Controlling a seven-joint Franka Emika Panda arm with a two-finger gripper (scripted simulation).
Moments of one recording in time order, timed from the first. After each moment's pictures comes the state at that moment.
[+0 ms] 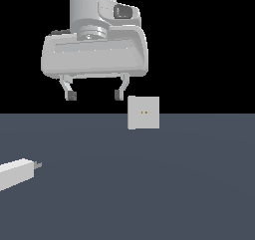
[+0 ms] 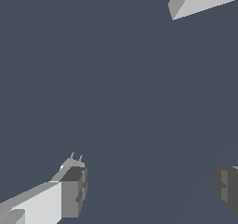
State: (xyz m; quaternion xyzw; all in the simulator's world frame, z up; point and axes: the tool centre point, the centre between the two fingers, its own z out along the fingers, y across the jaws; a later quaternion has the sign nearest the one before) arm -0.059 0.062 0.132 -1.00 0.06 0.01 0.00
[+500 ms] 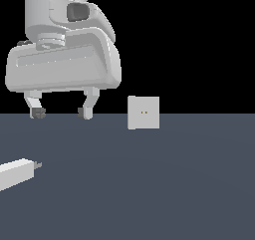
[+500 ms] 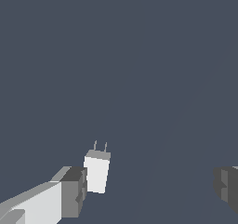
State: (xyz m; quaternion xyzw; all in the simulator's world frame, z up) arm -0.092 0.110 0.099 -0.99 0.14 0.00 0.00
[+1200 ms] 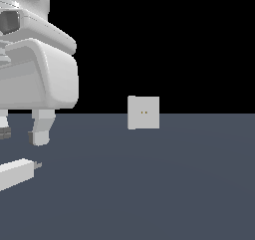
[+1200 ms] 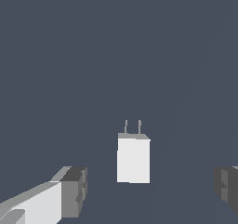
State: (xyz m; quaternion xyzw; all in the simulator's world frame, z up) arm -0.113 0.160 0.067 -0.98 0.21 -0.01 0.00
